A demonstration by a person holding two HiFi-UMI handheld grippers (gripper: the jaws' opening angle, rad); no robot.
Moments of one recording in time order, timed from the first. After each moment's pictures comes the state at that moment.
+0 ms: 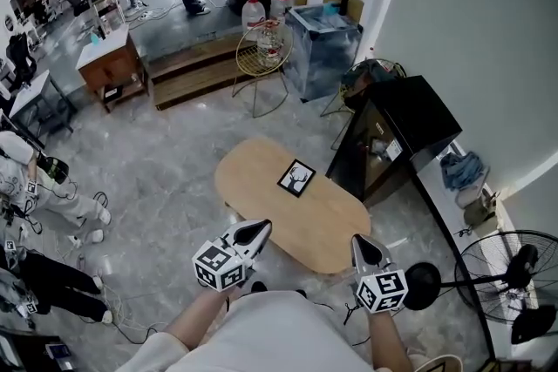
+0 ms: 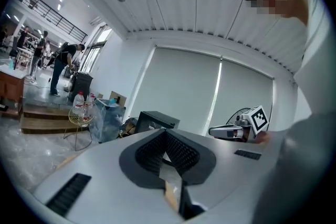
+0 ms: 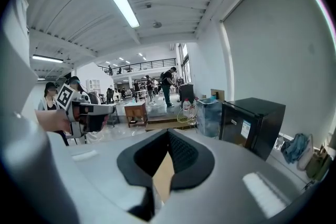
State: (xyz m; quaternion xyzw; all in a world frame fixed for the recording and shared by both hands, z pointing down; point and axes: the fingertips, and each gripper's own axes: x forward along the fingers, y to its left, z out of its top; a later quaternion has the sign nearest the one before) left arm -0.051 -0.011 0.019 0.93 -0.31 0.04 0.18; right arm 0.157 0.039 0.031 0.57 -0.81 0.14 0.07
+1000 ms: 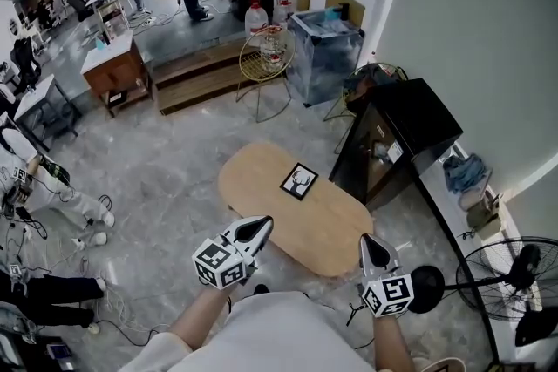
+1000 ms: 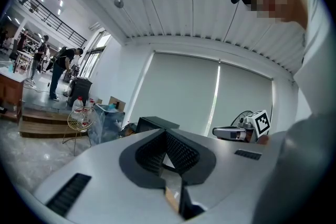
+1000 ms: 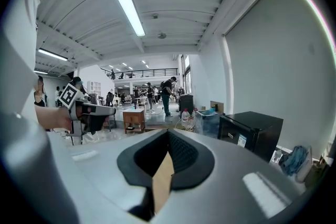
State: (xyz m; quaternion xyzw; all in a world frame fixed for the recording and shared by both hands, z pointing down) left arm -0.050 -0.011 -0.003 0.94 -0.31 0.01 0.16; right arm 0.168 0.050 0.001 0.57 -0.81 0.08 0.05
